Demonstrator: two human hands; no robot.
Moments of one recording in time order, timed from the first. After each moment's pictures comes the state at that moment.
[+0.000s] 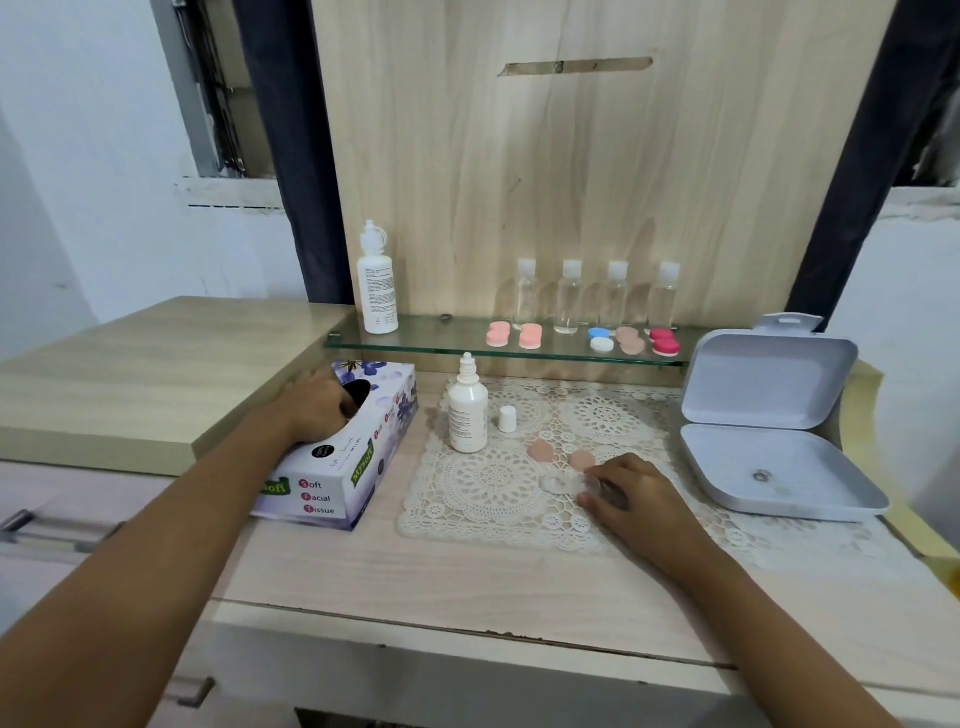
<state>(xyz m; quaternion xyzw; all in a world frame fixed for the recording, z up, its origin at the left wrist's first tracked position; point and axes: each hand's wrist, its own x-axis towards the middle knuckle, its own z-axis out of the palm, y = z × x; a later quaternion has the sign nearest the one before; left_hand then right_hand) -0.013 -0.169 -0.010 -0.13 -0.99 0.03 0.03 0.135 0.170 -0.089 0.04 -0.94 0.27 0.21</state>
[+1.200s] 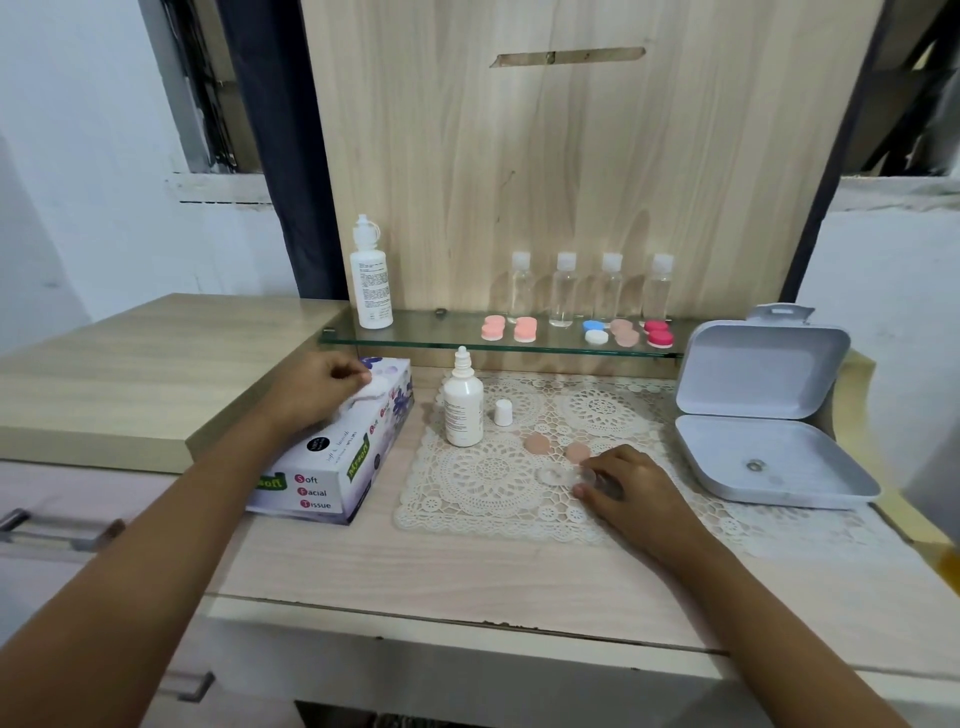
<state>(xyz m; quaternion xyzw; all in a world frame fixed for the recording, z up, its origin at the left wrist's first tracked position) 0.024 -0.153 0.008 -0.10 -0.92 -0.37 0.11 0.135 0.170 -0.088 0.04 -0.94 0.27 0.21</state>
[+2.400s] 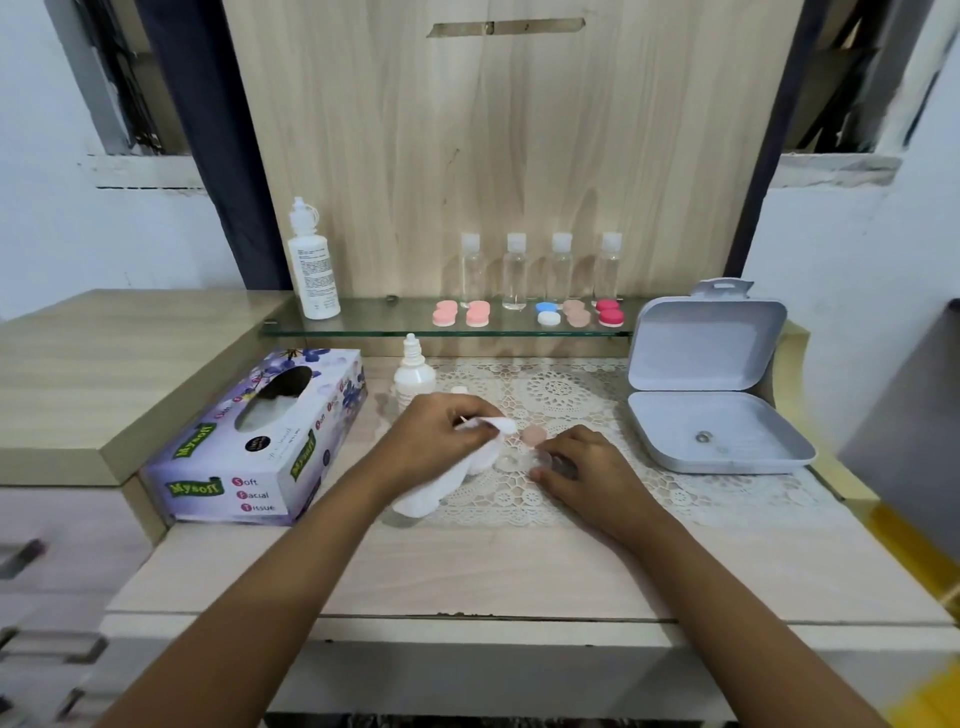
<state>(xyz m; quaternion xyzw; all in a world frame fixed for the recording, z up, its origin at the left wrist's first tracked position) 0.086 -0.029 -0.026 -0.32 -0.84 -0.45 -0.01 0.138 0.170 -0.087 0.03 -0.94 0.29 0.20</state>
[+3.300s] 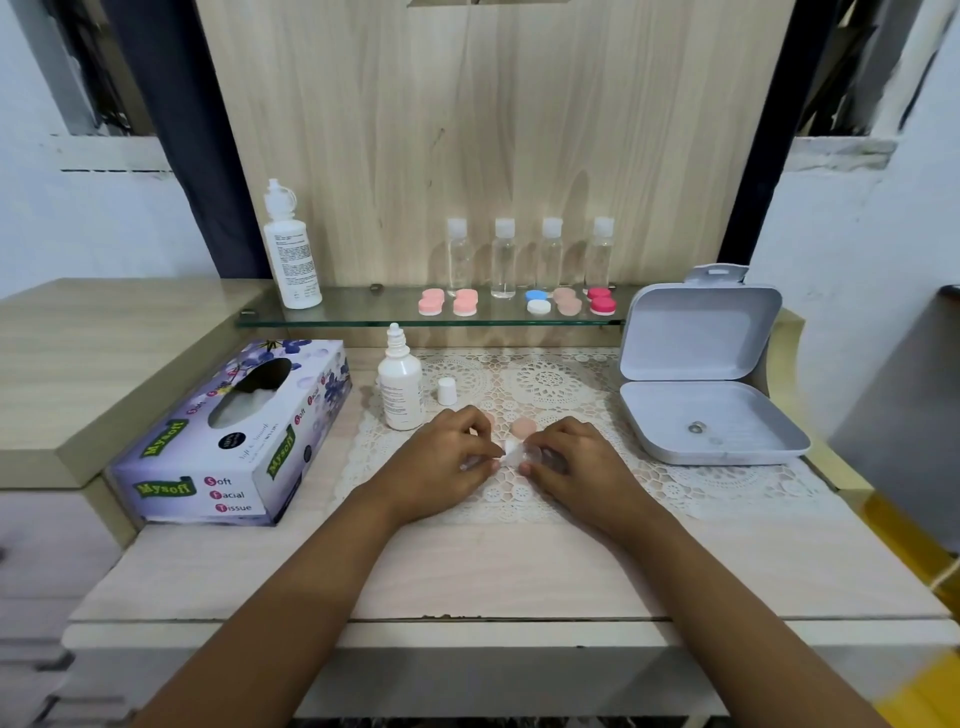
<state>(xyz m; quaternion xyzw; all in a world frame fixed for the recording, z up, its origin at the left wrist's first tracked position) 0.065 -0.016 -0.078 -0.46 -0.84 -0.25 0.11 0.135 0.169 -0.088 0.04 -0.94 0.28 0.19</state>
